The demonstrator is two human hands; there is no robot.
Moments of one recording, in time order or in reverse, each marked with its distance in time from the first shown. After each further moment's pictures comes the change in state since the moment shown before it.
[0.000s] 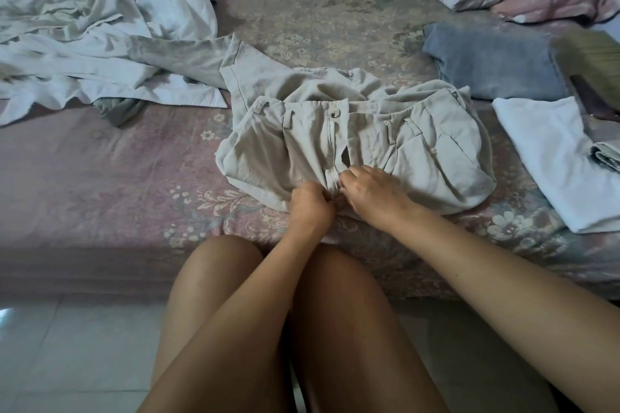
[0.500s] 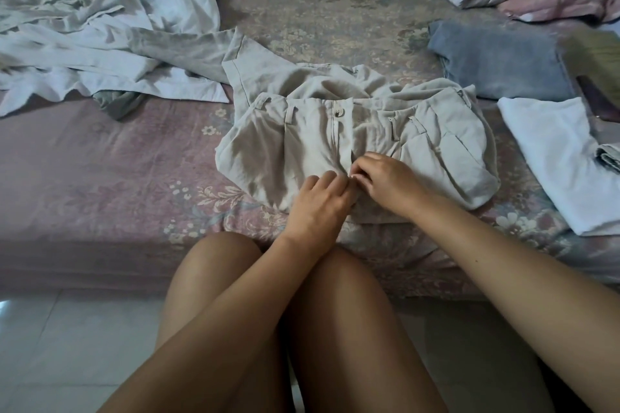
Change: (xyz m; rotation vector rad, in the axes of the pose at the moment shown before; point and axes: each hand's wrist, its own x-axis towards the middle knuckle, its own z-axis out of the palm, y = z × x) left_hand -0.003 -0.016 0.007 0.660 0.281 0.882; right_hand 0.006 0.031 0.001 0.305 -0.020 0.118
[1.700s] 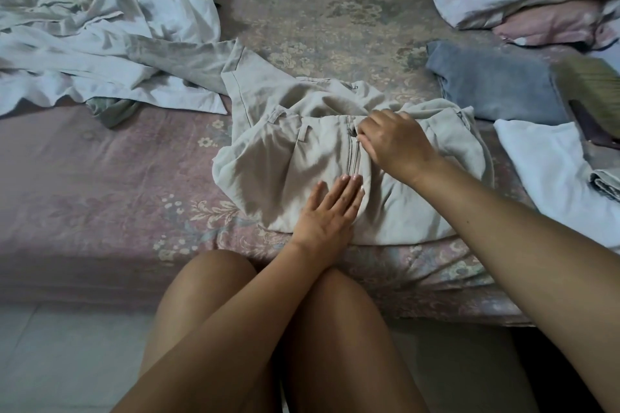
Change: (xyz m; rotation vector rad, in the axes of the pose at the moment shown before) left_hand 0.013 0.002 0.015 0.151 -0.519 0.005; right_hand 0.065 0.022 -0.035 -0.527 0.336 -0.287
